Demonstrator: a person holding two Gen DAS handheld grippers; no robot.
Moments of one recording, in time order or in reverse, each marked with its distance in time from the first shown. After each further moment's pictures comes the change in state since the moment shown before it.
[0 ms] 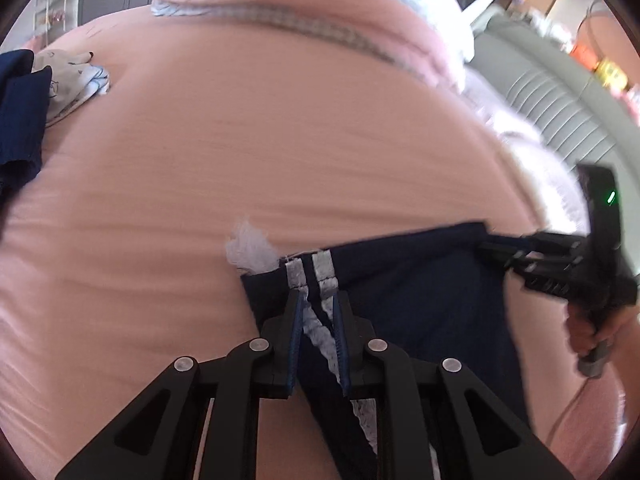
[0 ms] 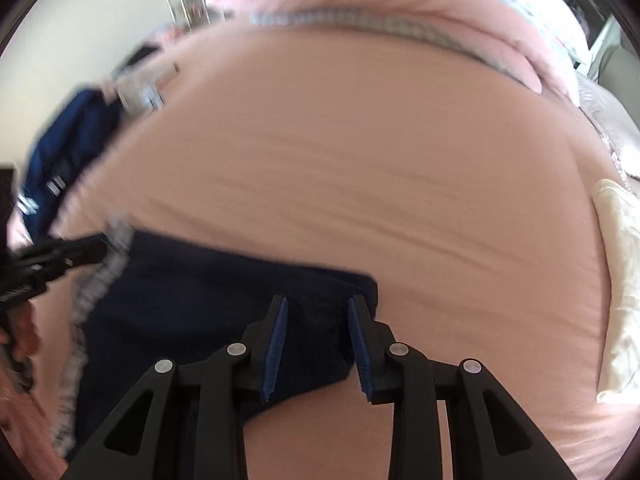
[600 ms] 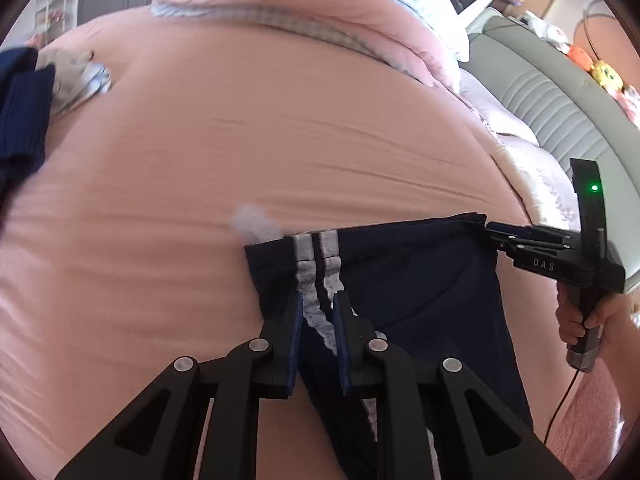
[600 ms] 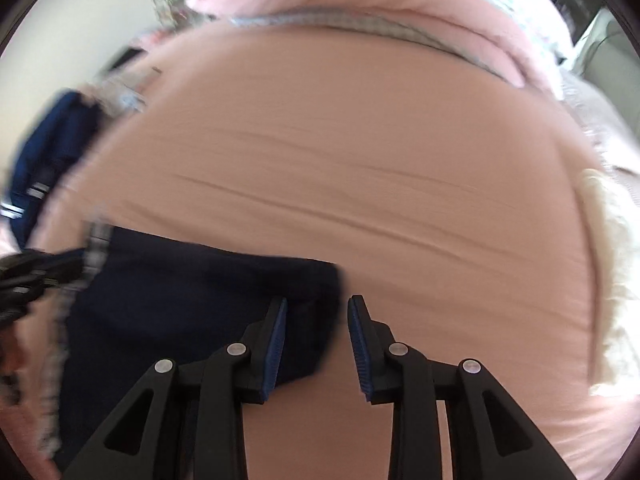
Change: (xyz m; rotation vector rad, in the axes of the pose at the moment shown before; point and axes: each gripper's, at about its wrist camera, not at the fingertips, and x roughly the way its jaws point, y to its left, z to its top) left arm -0.003 0.006 -0.005 -0.031 -0.009 -0.056; right arm -0.017 -0.060 -0.017 0.090 -0.045 -0.082
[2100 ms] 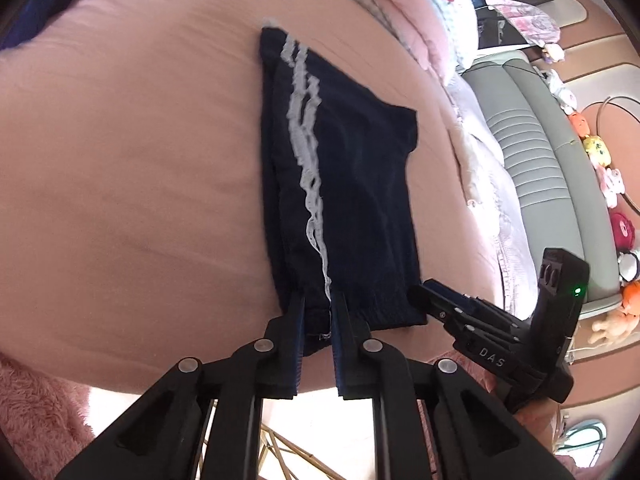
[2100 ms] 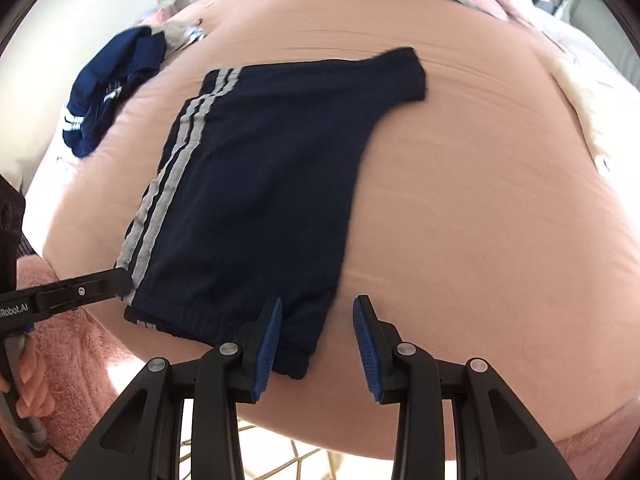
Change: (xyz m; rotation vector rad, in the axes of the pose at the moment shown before) left arm -0.100 -0.034 -0.149 -0.347 0.140 -0.203; right arm -0.117 0.061 -0.189 0.044 0.114 0.127
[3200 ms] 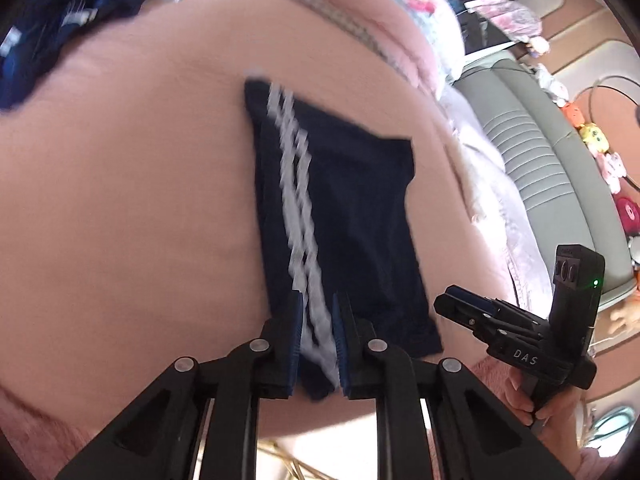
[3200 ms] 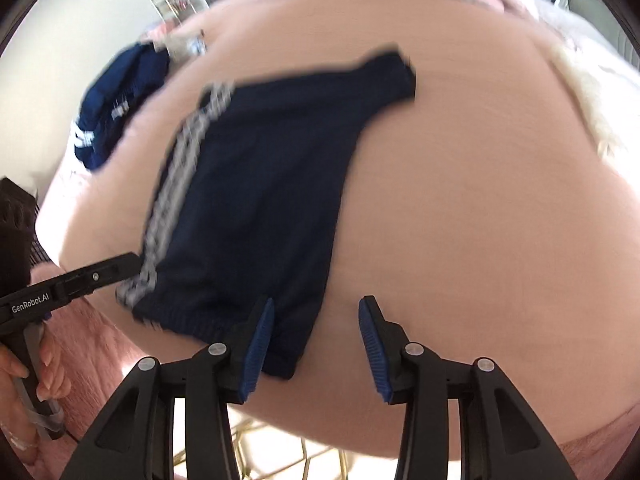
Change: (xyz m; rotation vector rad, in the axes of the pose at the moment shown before) left arm -0.007 -0.021 0.054 0.118 -0.118 0.061; right arm -0.030 -0.013 0.008 -0.007 -0.065 0.072
